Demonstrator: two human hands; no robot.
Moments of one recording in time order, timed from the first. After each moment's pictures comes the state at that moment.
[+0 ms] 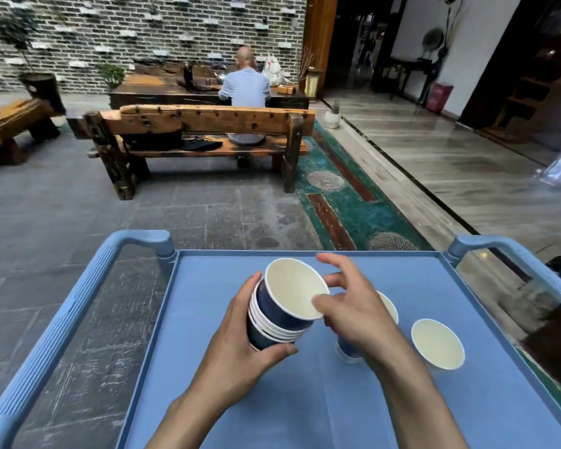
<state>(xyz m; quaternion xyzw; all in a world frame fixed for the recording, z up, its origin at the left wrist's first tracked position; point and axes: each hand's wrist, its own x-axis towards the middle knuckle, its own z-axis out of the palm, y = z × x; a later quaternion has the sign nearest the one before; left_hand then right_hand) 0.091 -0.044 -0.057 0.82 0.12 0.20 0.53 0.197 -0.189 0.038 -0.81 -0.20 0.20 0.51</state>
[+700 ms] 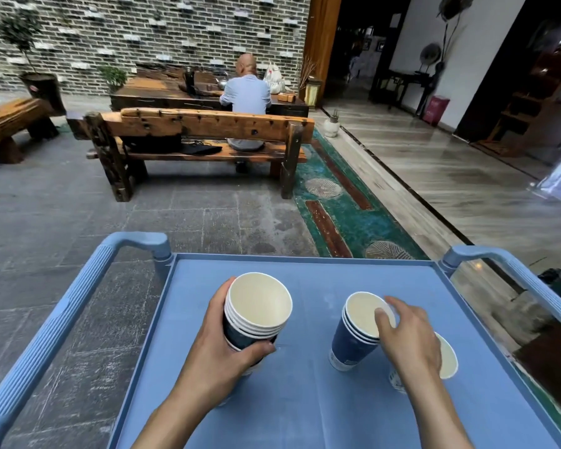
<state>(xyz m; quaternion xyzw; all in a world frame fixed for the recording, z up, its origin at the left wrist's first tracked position) 0.086 -0.029 -0.063 0.77 0.16 0.23 0.57 0.255 -0.256 -0.037 -0.95 -0.01 0.00 0.30</state>
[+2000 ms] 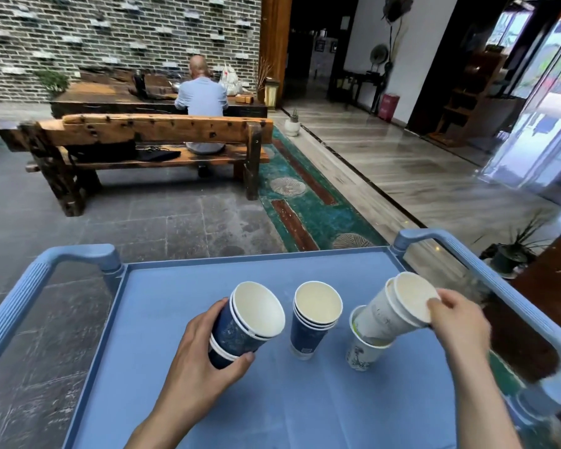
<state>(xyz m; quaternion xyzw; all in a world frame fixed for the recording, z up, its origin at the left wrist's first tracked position) 0.085 -0.058 -0.078 0.84 0.15 0.22 0.47 0.297 -0.363 -0.020 -0.92 0.10 -0.06 0.38</state>
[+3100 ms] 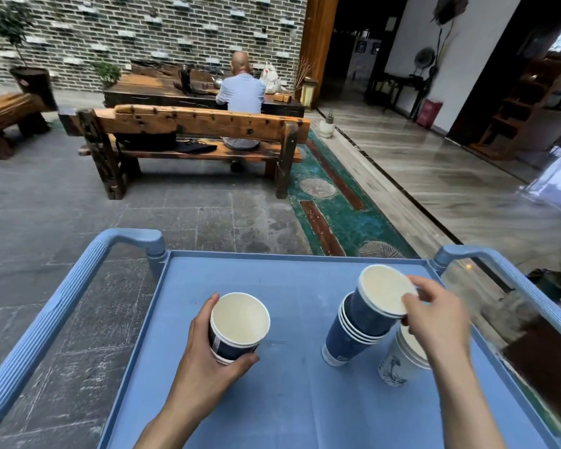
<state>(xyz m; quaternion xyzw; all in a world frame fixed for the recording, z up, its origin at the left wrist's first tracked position) 0.072 -0.029 -0.108 0.77 0.22 0.23 0.55 0.256 -0.276 0.012 -0.91 0.00 -0.04 0.42</state>
